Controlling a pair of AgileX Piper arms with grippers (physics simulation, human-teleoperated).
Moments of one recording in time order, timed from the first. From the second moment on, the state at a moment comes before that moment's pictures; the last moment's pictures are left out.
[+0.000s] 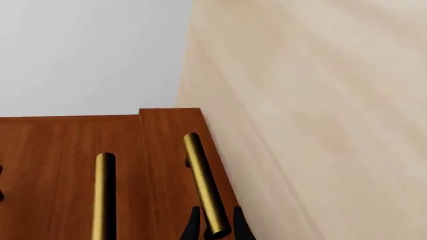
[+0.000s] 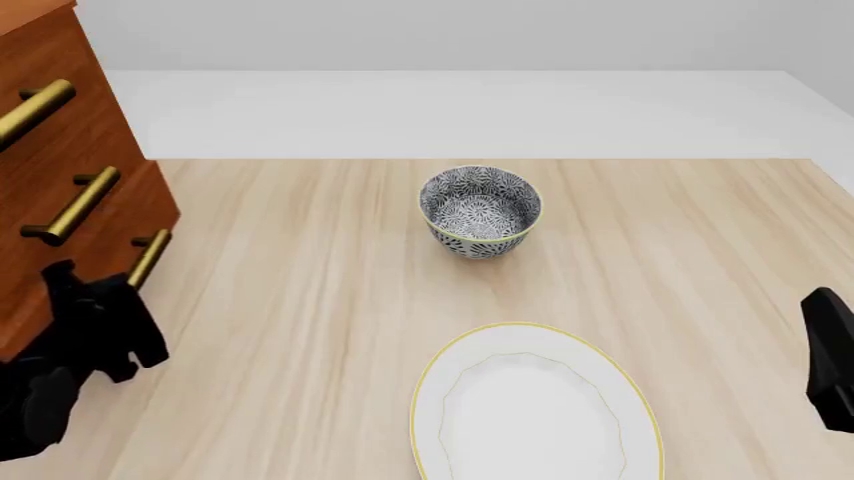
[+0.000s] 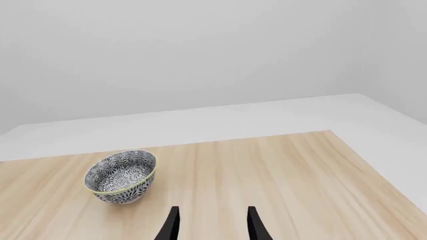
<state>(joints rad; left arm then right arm) 0.19 1.85 -0.25 -1.16 1.39 -0.05 0.00 -0.01 -0.01 0.09</state>
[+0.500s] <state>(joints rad) 0.11 1.81 -0.25 -1.09 1.39 -0.05 0.00 -0.01 -0.01 0.09</state>
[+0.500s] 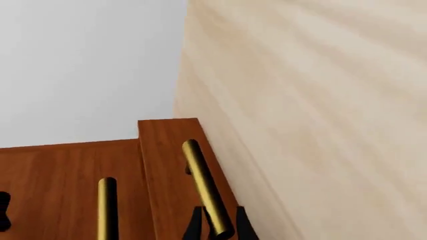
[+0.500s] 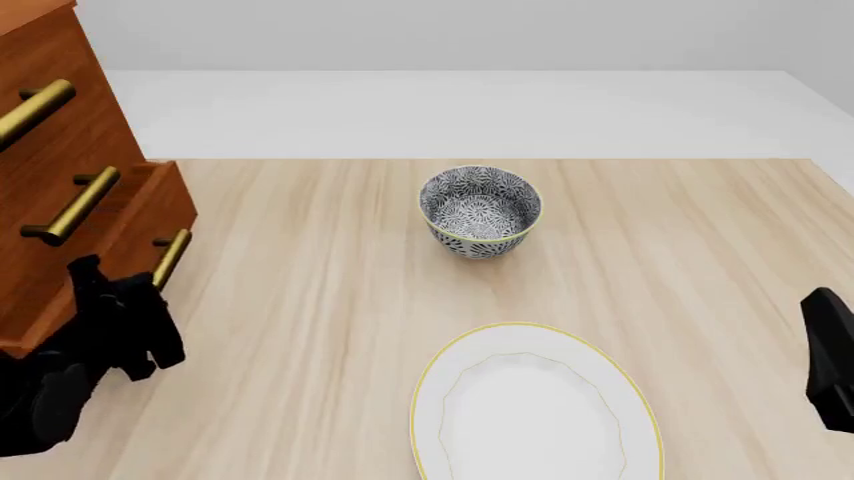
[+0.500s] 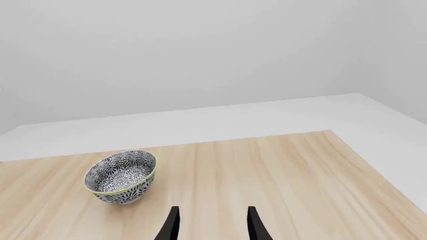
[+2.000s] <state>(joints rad) -0.07 1.77 -0.28 -1.00 1.40 -0.05 0.02 -0.02 -0.01 0.09</state>
